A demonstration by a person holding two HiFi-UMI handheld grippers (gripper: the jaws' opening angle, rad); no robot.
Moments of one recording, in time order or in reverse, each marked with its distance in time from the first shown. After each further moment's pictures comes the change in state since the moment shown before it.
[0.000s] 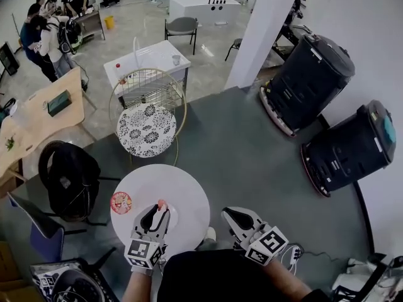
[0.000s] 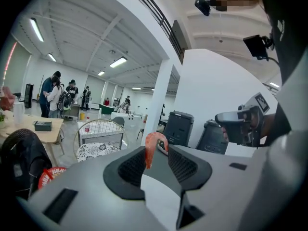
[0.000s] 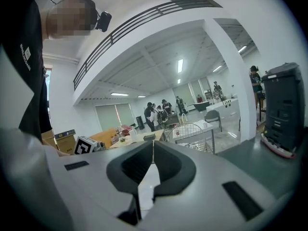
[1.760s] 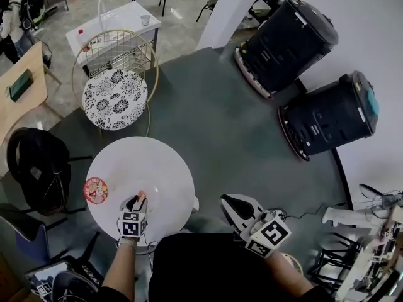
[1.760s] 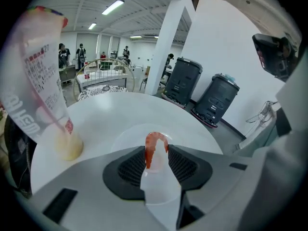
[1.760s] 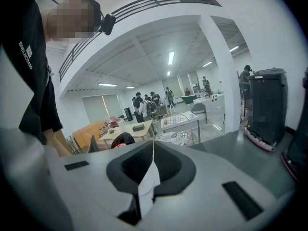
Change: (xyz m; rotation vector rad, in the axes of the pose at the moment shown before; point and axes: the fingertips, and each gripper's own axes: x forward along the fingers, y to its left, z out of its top) left arm 0.030 0.077 -0.258 -0.008 0.632 0.017; right arm -0.019 -0.005 -0.034 0.014 0.117 -0.156
